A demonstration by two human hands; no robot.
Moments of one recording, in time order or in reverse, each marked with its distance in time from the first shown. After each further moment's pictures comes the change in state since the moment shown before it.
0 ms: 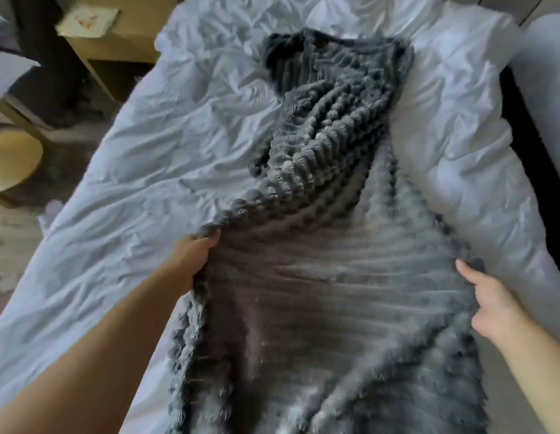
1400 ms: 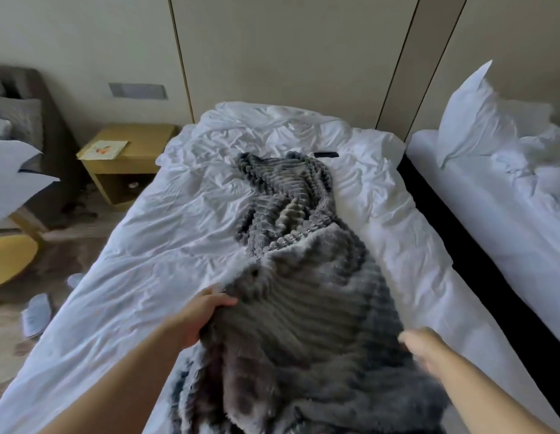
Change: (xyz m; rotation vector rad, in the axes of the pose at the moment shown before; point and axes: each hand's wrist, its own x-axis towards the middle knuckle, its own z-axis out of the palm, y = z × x) left_hand -0.168 0.001 -0.031 0.065 -0.423 0.105; right_hand -0.125 0.080 -0.039 -0.574 0.169 -0.149
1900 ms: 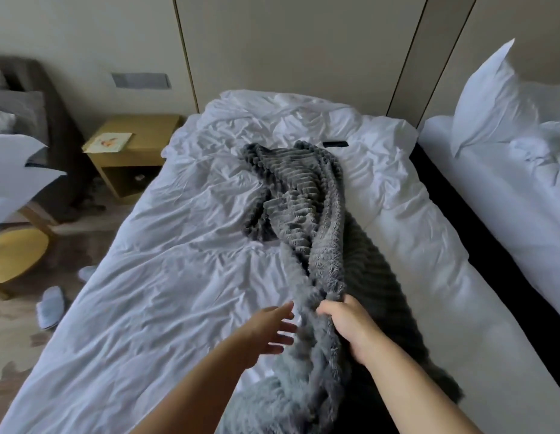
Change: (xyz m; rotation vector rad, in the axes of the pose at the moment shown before) left_hand 0.003 -0.015 0.071 0.199 -0.213 -0.151; right_hand -0.091 -0.098 0.100 0.350 -0.334 -0.245
